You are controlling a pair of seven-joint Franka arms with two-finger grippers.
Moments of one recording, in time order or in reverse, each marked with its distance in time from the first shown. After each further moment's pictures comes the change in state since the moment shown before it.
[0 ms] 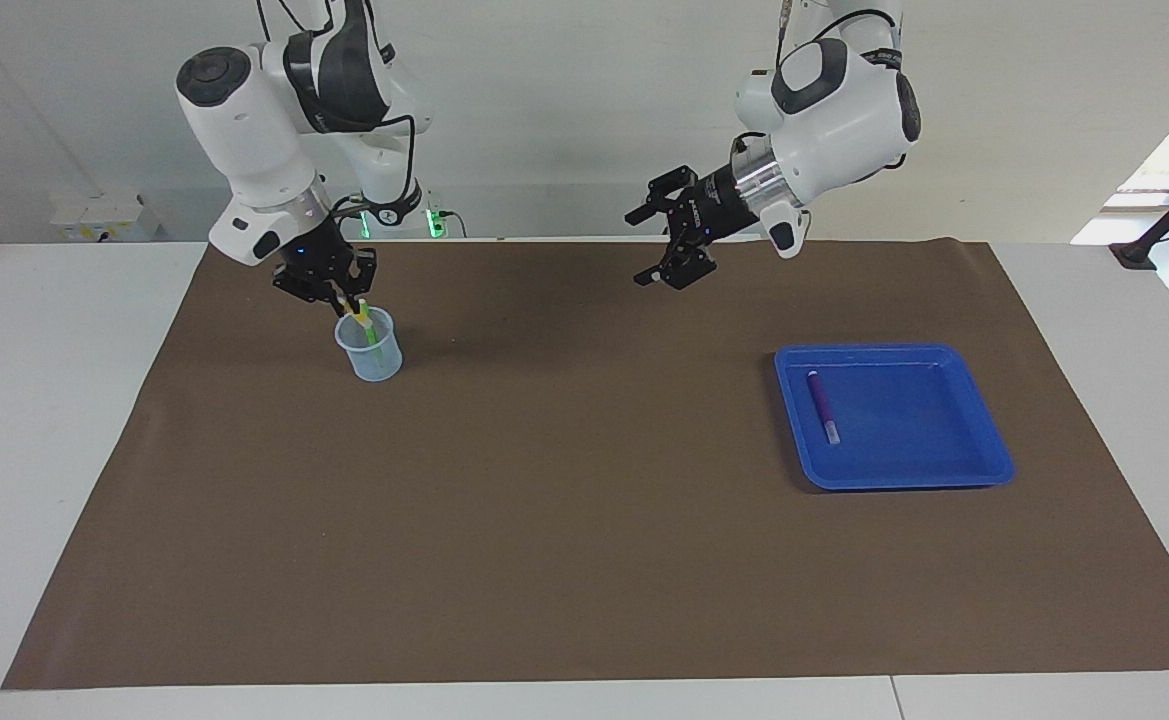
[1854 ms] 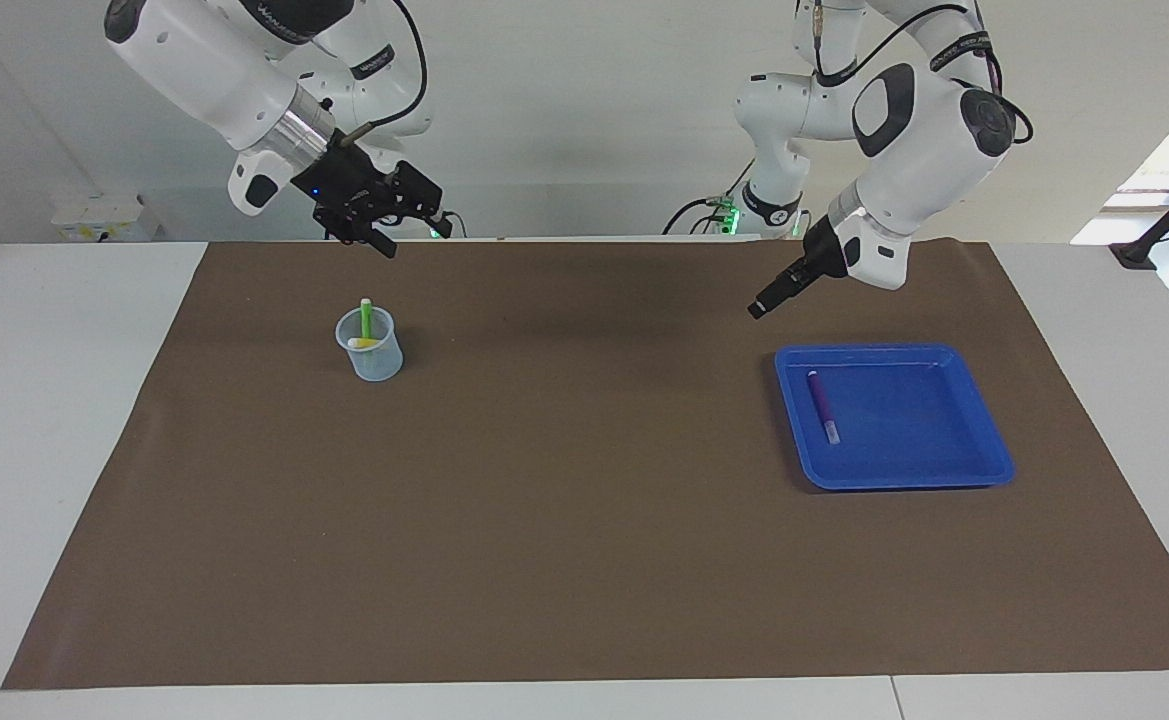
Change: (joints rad) left arm 0.214 0.015 0.022 -0.034 0.597 -0.155 1.171; right arm -0.006 0.056 0.020 0.296 0.547 -0.160 0.407
